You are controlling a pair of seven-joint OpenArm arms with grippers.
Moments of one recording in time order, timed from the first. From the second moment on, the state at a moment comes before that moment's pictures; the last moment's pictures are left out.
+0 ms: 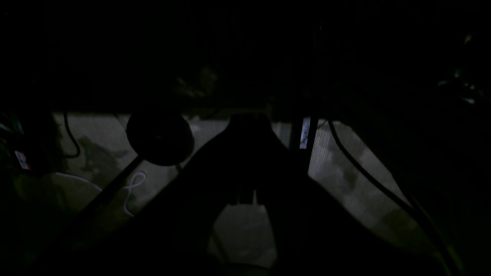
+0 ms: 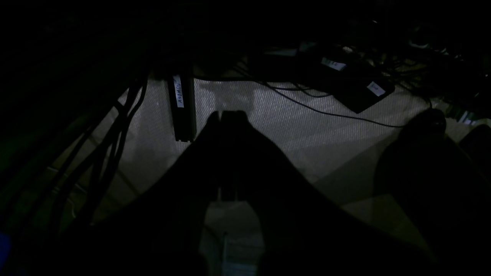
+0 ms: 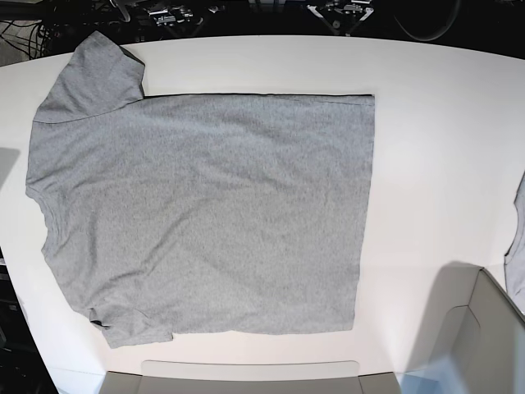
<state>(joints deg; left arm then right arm) 3.3 -0.2 -4.2 1.5 1.8 4.9 -8.9 1.5 2.3 -6.7 2.3 2.7 5.6 -2.5</state>
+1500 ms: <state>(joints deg) 34.0 0.0 -3.8 19.0 2.3 4.3 -75.1 -42.3 6.6 -6.3 35.6 8.7 5.8 62.2</state>
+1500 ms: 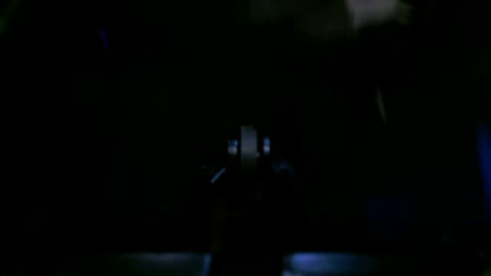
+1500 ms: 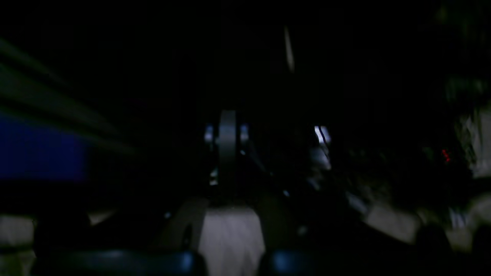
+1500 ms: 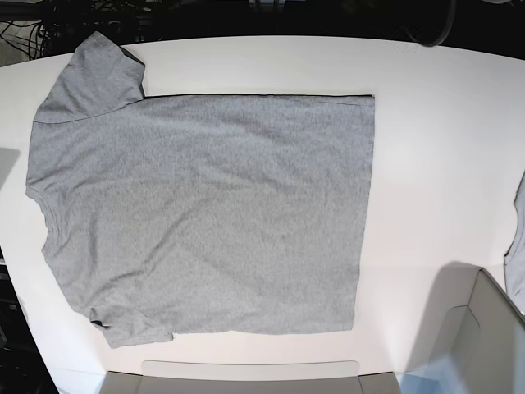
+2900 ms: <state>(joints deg) 54.5 0.0 -3.8 79.1 1.8 4.7 -54.0 -67.0 52.9 -6.6 92.8 86.7 6.0 45.9</state>
